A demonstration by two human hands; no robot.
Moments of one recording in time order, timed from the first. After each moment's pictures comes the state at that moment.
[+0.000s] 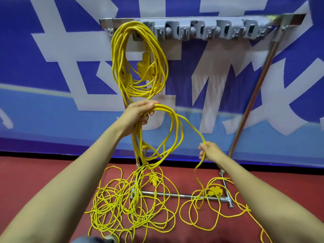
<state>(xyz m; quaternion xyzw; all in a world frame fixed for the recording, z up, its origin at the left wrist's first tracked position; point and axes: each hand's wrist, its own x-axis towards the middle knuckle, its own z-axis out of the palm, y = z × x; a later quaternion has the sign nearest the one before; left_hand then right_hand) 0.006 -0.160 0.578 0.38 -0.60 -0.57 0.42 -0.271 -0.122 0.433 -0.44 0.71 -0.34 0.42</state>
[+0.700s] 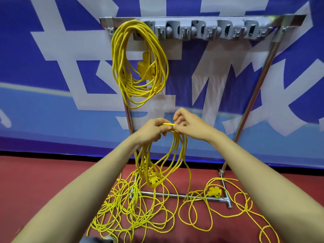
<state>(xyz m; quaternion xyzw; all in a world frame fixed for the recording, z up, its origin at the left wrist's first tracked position) -0.029 -0.142 0.543 0.45 -0.70 -0.48 0.27 -0.208 -0.120 0.556 -0.74 0.52 -0.31 0.29</state>
